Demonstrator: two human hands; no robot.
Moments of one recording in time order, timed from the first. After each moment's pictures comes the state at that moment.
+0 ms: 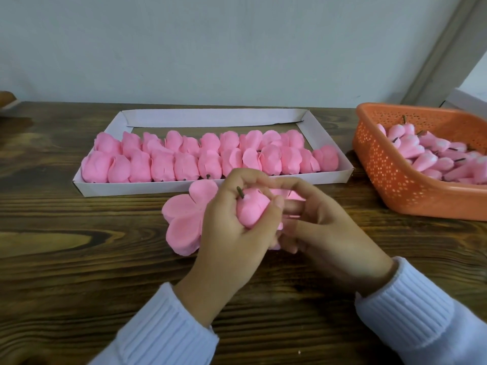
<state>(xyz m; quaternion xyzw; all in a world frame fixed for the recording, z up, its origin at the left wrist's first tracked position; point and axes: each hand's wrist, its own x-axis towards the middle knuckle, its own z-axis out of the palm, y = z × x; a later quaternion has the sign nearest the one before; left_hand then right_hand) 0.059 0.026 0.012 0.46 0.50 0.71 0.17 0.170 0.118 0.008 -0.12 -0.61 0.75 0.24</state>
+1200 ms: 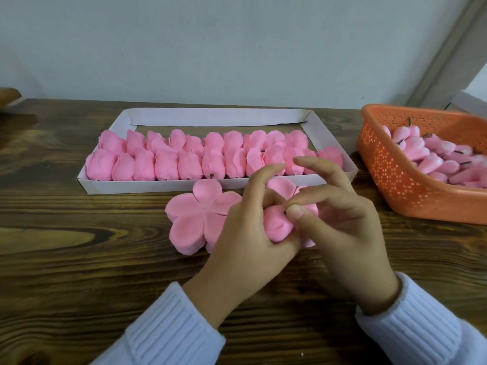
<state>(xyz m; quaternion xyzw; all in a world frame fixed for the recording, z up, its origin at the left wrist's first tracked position) 0.060 0.031 0.001 0.56 0.56 0.60 0.13 0.173 0.103 0.018 -0.13 -0.75 0.46 0.45</state>
